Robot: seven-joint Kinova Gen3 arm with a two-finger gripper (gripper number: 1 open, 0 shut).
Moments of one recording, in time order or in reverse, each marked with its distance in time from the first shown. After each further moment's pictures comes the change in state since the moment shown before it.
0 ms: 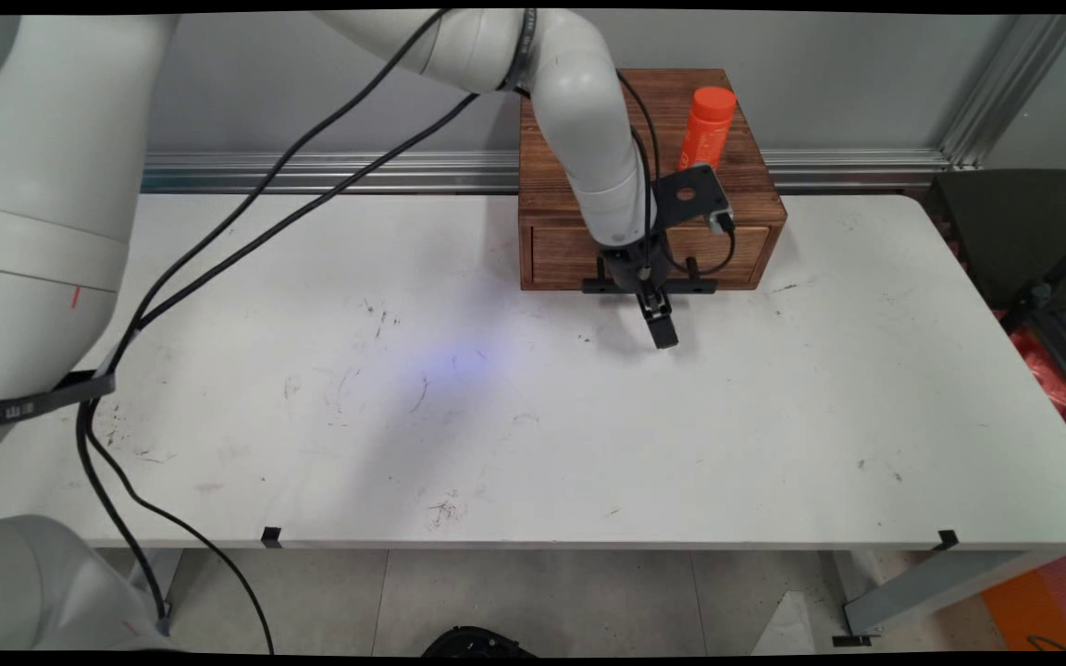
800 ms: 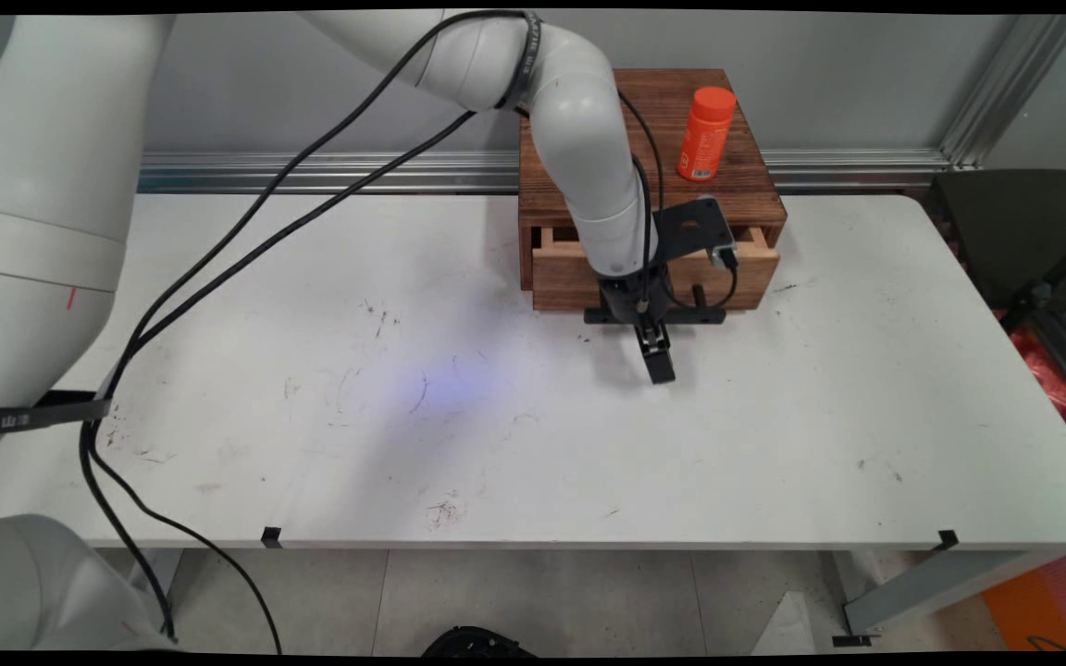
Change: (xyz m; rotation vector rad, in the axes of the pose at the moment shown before) arm -0.008 0.037 -0.002 -0.058 -0.025 0.039
